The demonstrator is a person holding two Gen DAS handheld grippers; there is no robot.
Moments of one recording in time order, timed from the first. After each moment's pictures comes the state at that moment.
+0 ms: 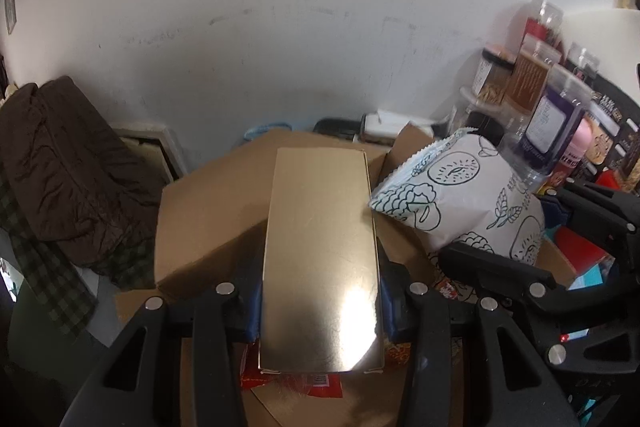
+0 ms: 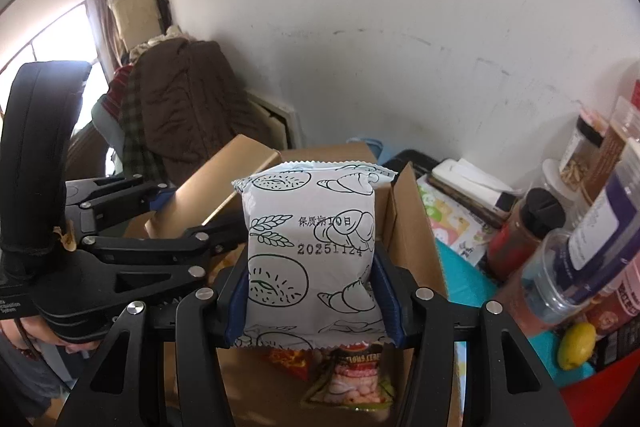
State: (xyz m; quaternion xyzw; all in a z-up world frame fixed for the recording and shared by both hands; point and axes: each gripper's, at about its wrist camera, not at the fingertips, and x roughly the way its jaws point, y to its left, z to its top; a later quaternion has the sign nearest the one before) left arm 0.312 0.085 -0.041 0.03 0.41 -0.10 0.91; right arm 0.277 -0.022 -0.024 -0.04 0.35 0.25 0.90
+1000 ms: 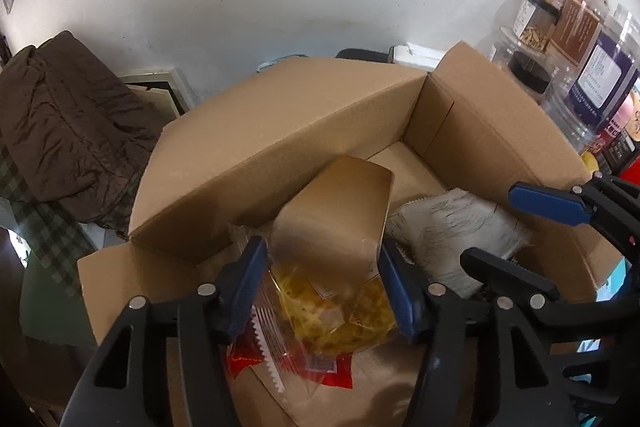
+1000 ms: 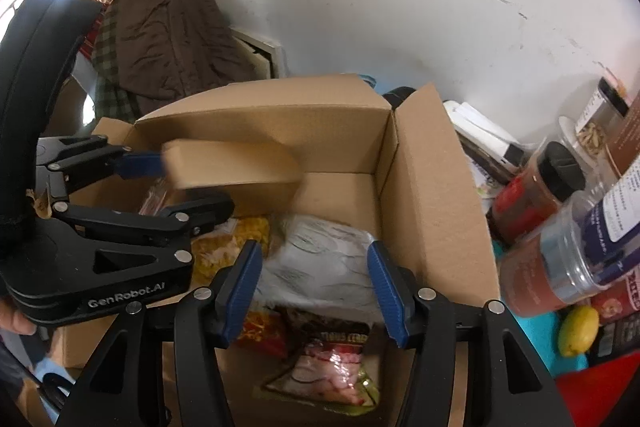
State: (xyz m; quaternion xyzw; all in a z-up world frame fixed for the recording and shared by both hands) left arm 0.327 0.083 -0.080 0.04 0.49 -0.05 0.87; right arm 0.295 -0.017 -0.074 -0.09 0.43 0.22 0.87
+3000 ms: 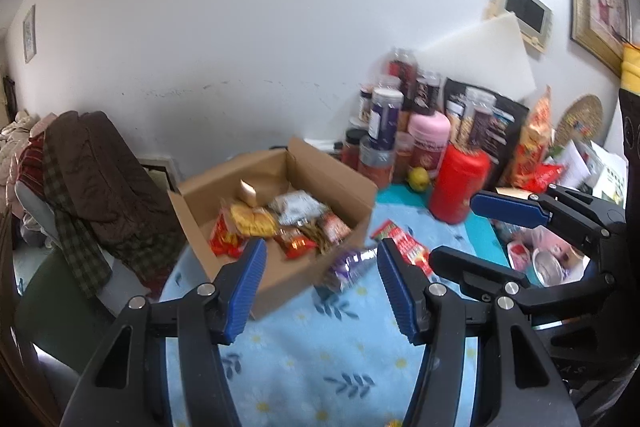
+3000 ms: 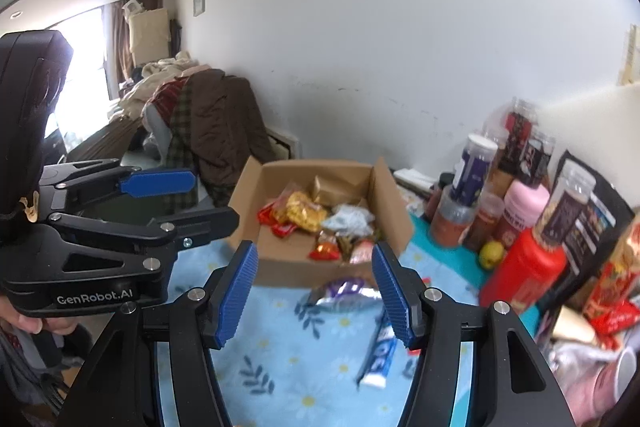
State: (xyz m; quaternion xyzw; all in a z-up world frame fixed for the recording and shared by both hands) left arm 0.018 0.051 0.064 0.04 0.31 -0.14 0.94; right arm -0.006 -0.068 0.043 -0.07 0.26 0.21 0.94
